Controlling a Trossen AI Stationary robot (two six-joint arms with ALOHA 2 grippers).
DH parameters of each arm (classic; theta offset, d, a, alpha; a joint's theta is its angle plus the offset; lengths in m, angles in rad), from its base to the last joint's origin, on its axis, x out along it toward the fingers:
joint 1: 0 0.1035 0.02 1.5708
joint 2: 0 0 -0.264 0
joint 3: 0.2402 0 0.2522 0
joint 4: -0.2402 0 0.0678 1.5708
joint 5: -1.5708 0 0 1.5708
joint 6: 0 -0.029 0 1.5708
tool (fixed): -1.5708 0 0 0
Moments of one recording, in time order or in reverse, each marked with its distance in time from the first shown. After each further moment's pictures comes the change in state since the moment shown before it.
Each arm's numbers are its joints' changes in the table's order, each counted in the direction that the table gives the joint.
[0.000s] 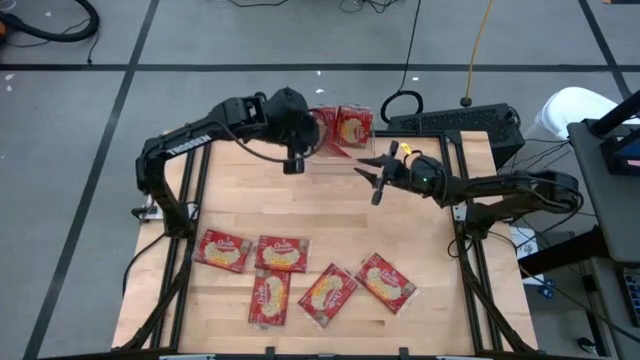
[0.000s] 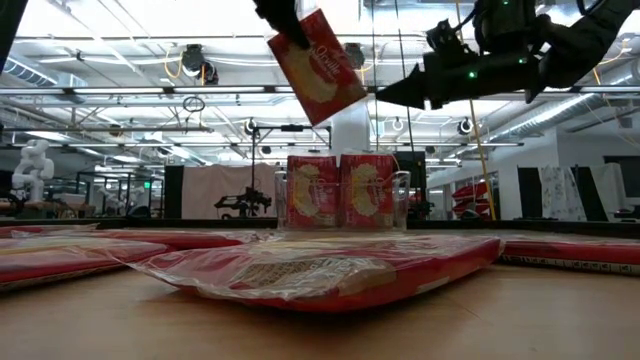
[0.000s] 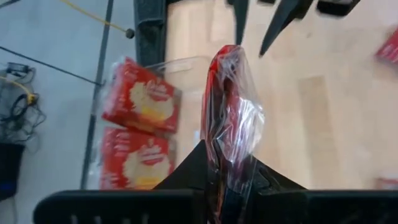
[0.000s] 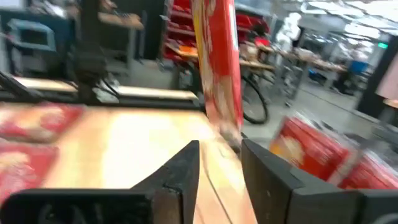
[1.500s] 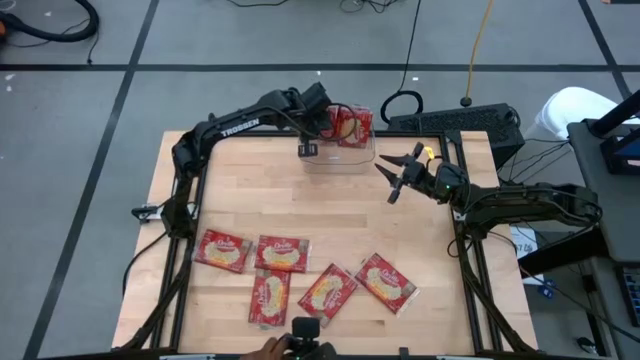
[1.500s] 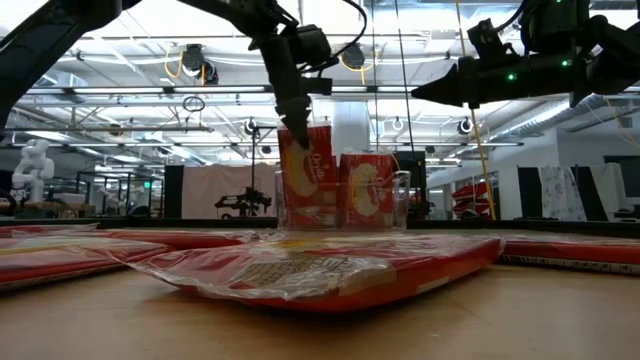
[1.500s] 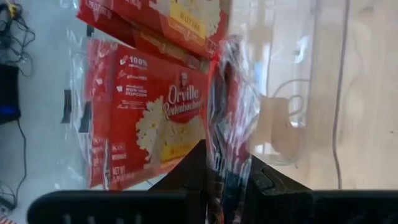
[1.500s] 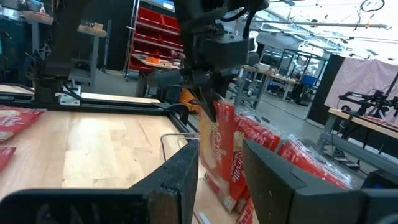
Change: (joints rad) left arm 0.212 -0.323 0.000 0.074 -0.073 -0.094; right arm -0.018 0.249 -0.189 0.030 0.114 0.053
